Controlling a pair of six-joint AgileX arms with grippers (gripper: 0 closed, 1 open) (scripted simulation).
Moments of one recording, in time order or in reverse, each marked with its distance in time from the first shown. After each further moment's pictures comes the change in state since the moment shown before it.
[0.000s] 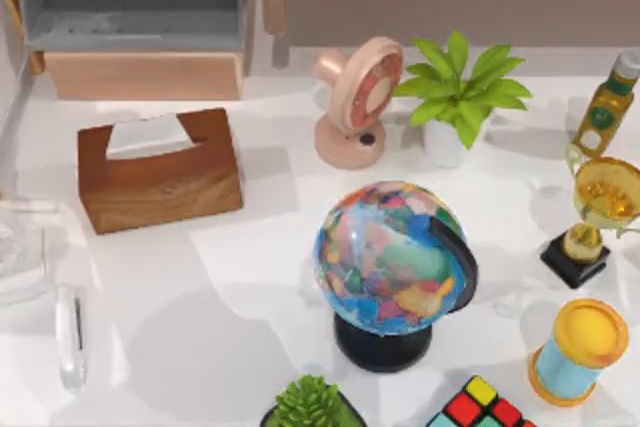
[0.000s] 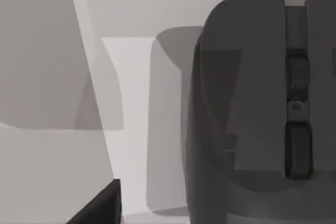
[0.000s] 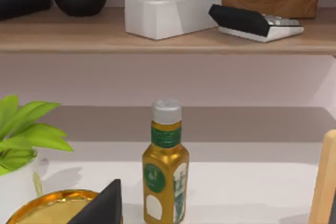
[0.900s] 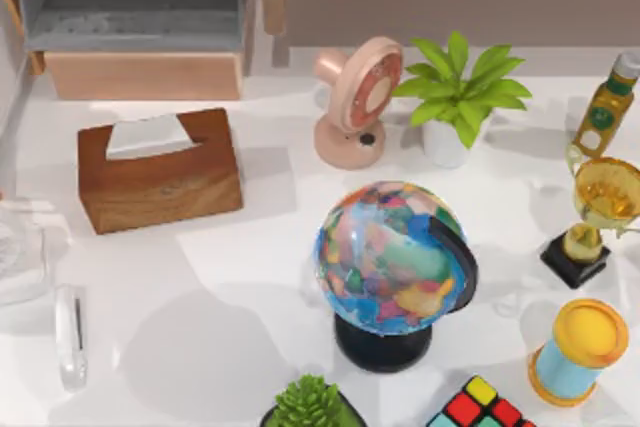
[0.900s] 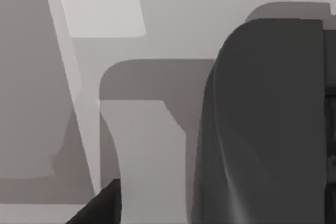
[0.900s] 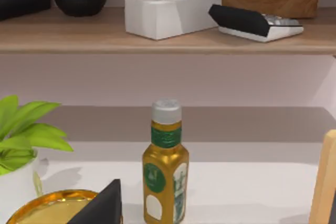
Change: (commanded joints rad) left arm -0.007 0.016 -0.081 0.097 0.000 -0.006; right arm 0.000 0.000 0.000 0.000 0.000 0.000
